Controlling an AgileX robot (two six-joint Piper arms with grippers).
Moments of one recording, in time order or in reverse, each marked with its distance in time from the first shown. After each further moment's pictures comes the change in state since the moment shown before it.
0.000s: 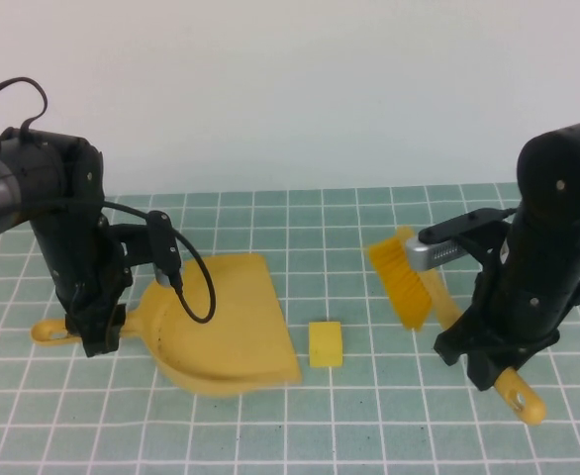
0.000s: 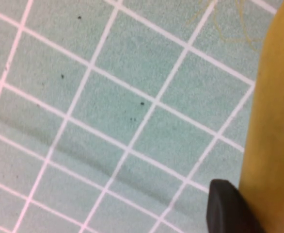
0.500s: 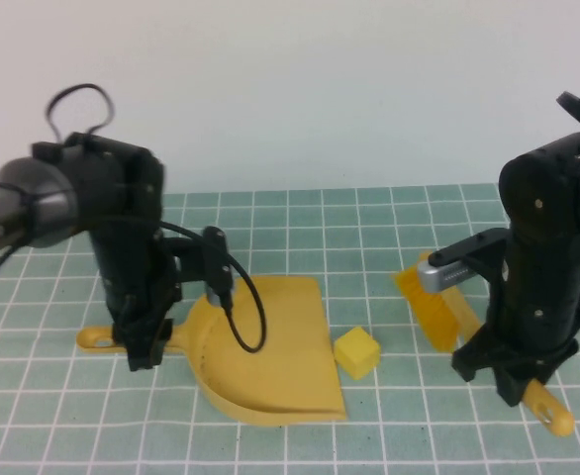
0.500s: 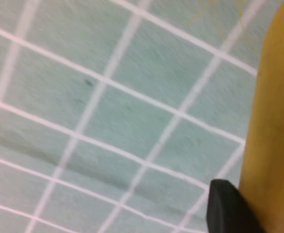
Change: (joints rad) right arm 0.000 0.064 -0.003 -0.106 0.057 0.070; left arm -0.131 0.000 0.000 -0.008 0.039 -0.015
